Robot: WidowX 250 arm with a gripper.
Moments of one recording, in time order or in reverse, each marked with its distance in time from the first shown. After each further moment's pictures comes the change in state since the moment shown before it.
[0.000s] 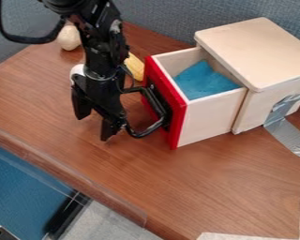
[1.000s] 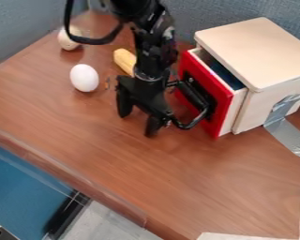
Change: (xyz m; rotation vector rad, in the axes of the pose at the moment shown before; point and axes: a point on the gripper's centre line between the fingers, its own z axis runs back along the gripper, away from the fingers) arm 0.057 -0.035 -0.008 -0.011 -0.041 0.044
